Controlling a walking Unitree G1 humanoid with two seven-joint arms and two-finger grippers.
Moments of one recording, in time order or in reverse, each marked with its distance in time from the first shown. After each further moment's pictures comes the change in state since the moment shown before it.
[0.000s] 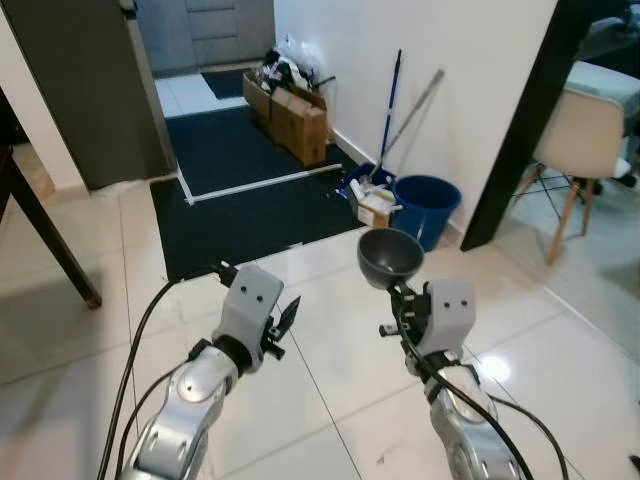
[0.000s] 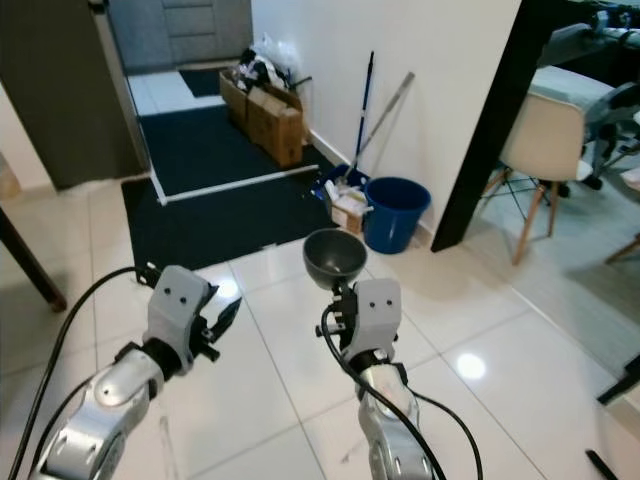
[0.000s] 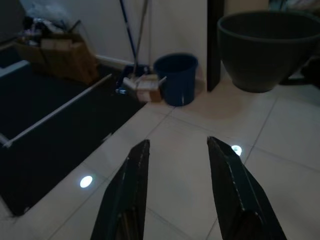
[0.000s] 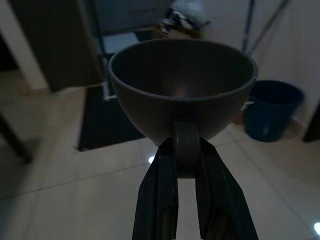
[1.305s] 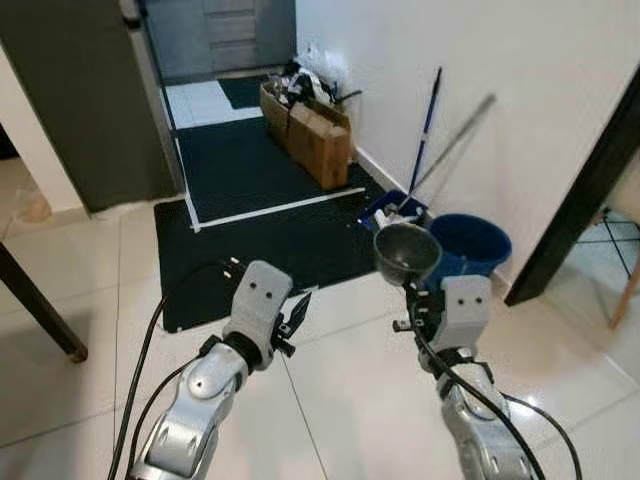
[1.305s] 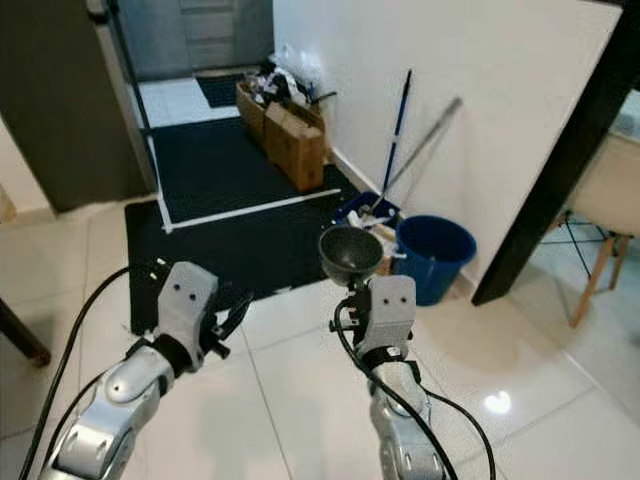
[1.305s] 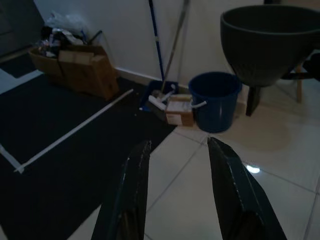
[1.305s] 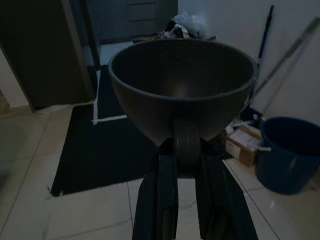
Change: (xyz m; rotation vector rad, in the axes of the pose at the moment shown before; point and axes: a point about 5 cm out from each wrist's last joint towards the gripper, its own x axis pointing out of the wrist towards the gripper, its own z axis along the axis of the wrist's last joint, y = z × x) left arm 0.000 0.001 -0.001 0.005 -0.003 -0.002; right arm 0.002 -0.001 0.004 0.001 -0.015 -0.008
